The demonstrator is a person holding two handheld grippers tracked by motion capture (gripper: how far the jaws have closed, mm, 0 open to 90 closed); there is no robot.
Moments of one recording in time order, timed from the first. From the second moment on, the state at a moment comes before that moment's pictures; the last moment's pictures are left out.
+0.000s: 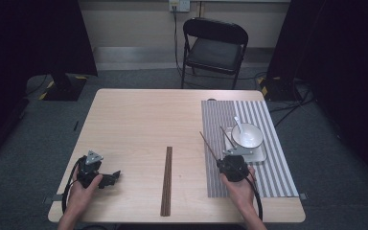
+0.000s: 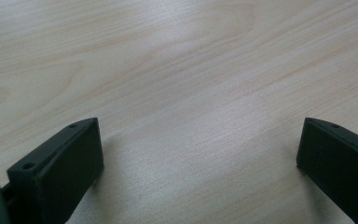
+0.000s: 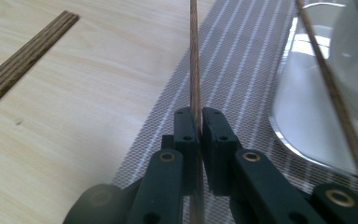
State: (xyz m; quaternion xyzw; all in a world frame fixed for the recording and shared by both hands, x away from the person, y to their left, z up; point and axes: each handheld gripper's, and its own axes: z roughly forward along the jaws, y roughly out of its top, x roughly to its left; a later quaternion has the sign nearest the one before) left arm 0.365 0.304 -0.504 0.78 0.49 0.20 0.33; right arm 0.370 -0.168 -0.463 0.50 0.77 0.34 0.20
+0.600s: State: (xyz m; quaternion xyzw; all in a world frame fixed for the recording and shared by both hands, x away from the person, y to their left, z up) left arm 0.365 0.304 -0.504 0.78 0.49 0.20 0.33; right arm 0.385 -0.203 -0.467 0.54 0.75 0.32 0.22
